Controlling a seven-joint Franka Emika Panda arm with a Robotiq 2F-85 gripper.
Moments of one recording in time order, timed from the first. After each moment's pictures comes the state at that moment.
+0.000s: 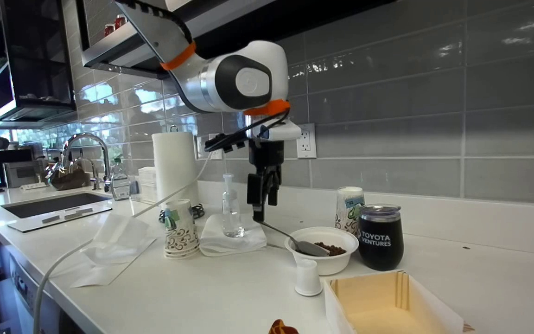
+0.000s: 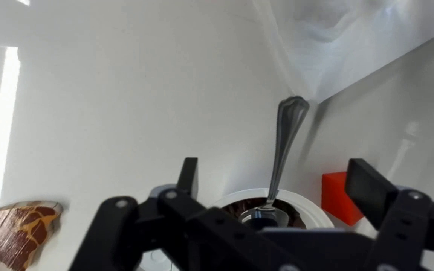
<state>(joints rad) -0.02 -0.05 0.14 -2.40 0.18 2.39 1.07</state>
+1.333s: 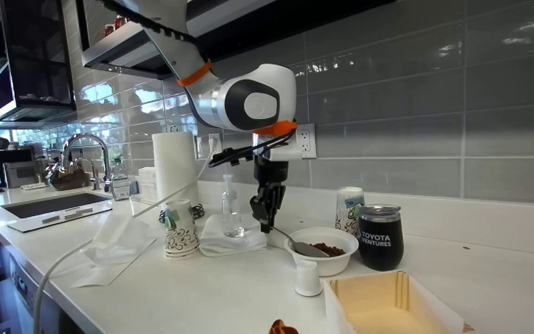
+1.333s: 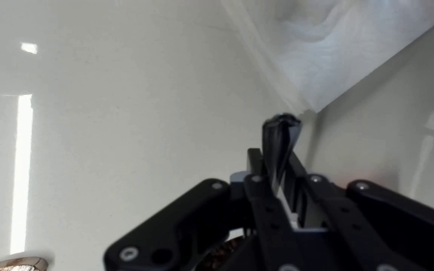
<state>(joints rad) 0.04 0.06 0.10 -2.35 0.24 2.43 1.15</state>
